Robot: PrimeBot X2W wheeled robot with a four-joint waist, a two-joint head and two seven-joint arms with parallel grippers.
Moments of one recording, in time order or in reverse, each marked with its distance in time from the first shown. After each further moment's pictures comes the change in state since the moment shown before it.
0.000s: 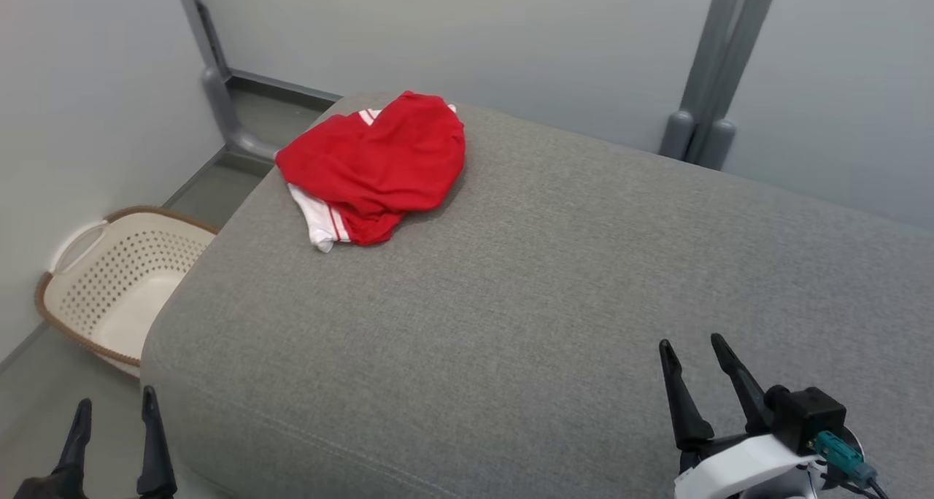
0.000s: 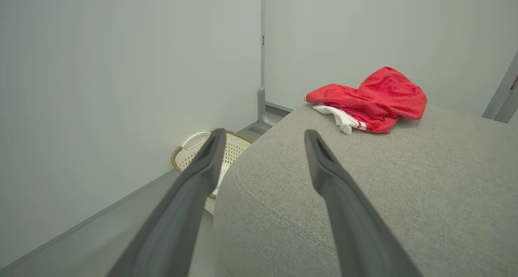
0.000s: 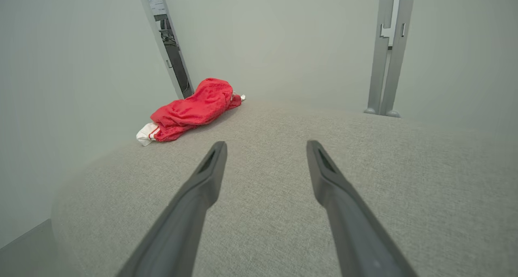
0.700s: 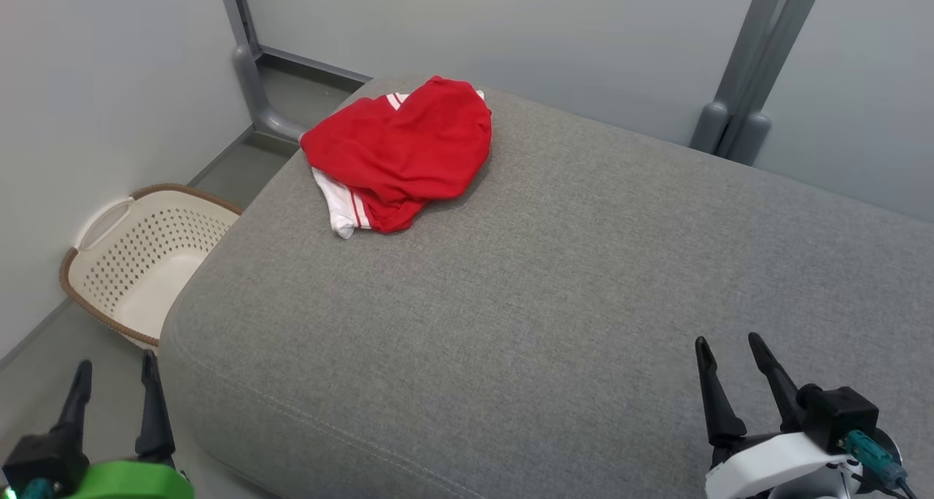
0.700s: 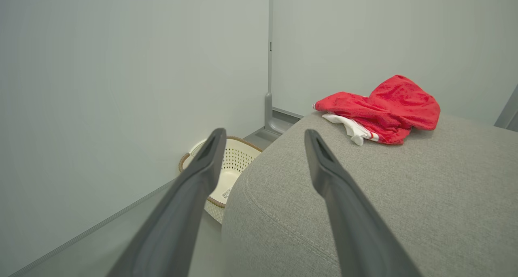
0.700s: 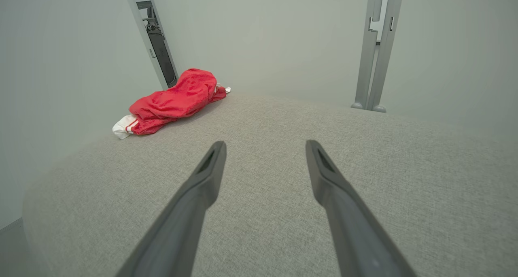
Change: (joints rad) left arm -0.069 0.012 -0.004 0.036 -0.008 -0.003 0.000; right arm -0.014 -0.030 -0.044 0.023 -0.002 0.000 0.000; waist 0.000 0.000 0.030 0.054
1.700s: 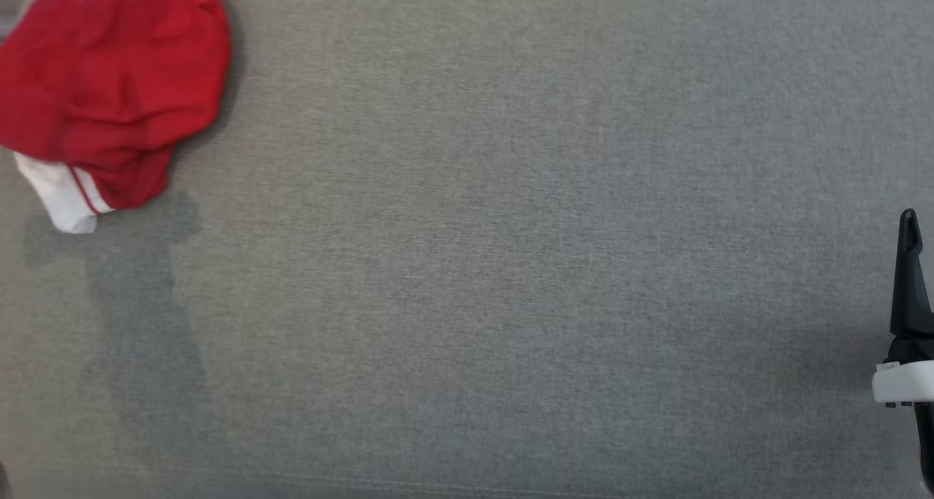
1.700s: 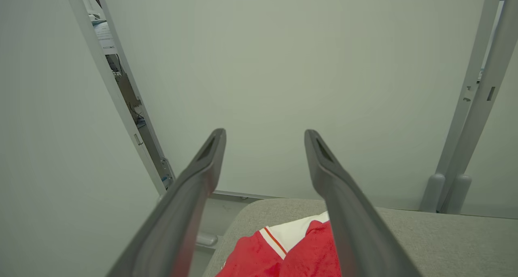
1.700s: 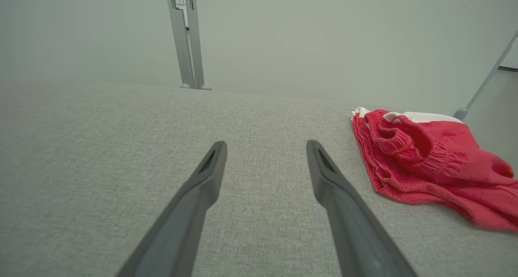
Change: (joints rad) left arm -1.046 0.300 -0.176 0.491 -0.169 -0.015 0.101; right arm -0.061 -0.147 -0.314 -0.229 -0.068 0.000 0.000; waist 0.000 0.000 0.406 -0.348
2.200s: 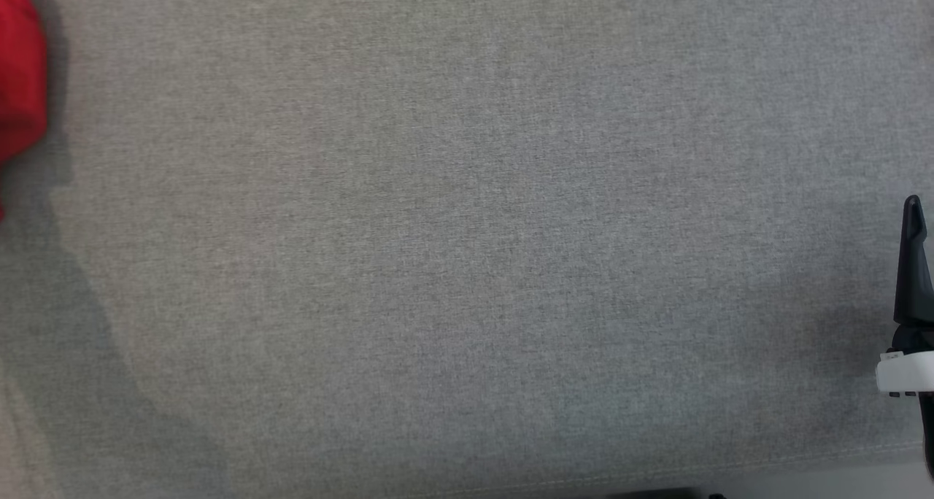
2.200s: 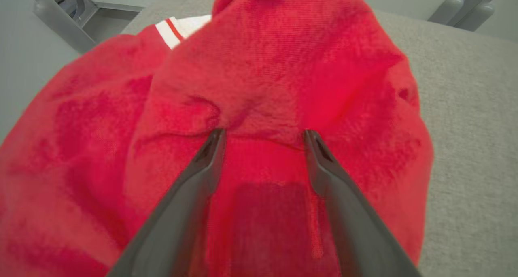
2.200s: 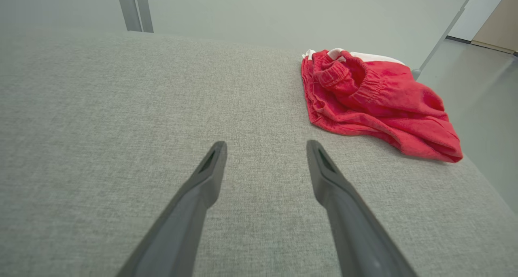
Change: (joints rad) left arm -0.037 0.072 -0.171 0.280 -0.262 0.000 0.328; right arm -0.015 -0.012 0.002 -0.012 -0.007 0.000 0.000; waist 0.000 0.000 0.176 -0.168
